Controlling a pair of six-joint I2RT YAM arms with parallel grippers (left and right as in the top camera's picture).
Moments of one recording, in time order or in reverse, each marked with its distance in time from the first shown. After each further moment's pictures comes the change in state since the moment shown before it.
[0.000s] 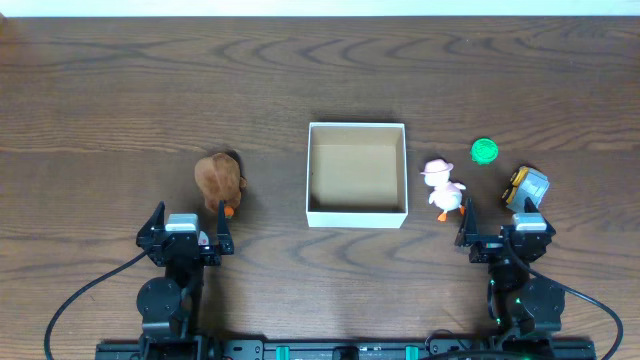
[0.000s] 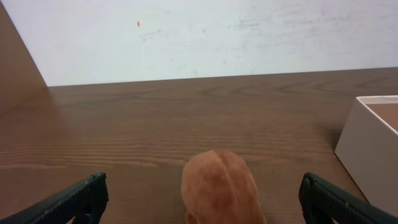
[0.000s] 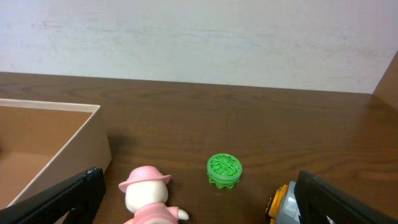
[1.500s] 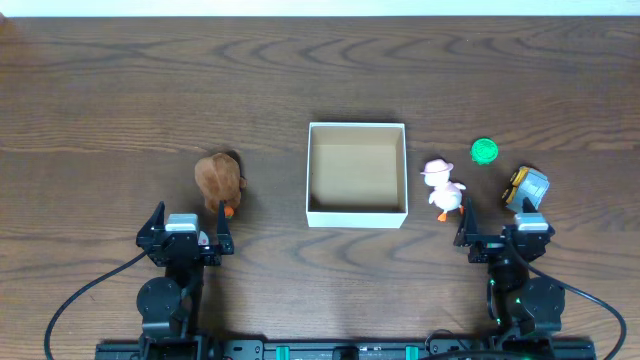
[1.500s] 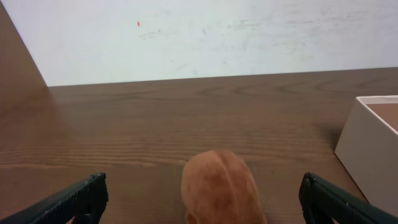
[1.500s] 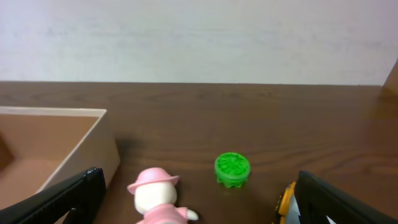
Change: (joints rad) left arm 0.000 0.000 0.000 0.001 0.000 0.000; right arm 0.000 0.000 0.000 0.000 -0.014 0.071
